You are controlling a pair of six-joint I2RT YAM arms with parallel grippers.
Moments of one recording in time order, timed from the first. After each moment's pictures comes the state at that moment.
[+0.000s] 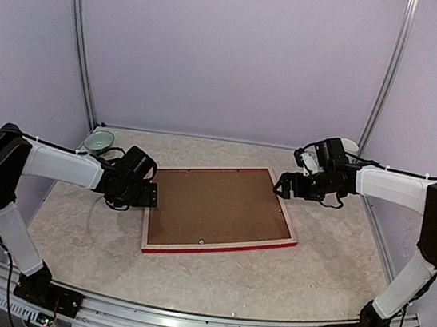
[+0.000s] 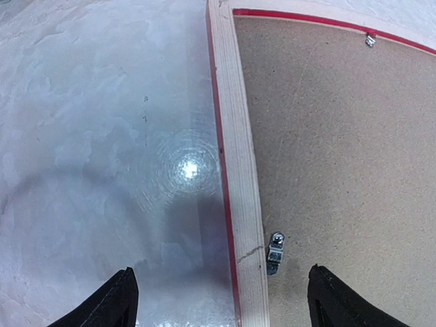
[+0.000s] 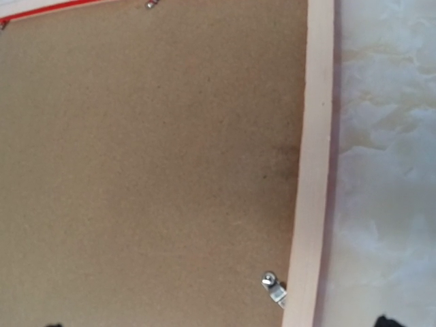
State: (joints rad) left arm -0.59 1.67 0.91 -0.24 -0.30 -0.64; right arm 0.41 1.65 1.13 -0.33 -0.20 0.23
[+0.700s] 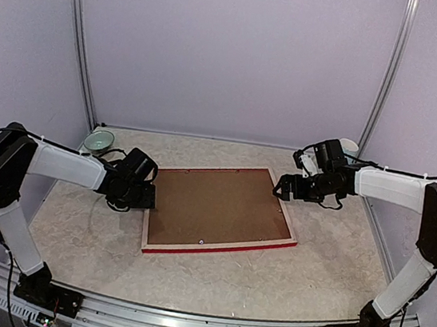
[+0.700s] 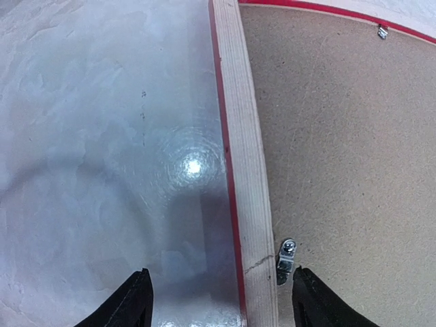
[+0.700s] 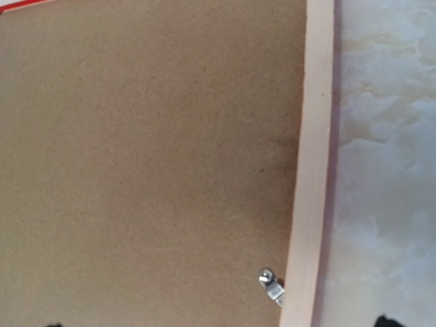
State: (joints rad) left arm -0.58 1.71 0.91 -0.23 -0.30 -0.63; right arm 0.41 1.66 1.12 -0.32 -0.20 0.22
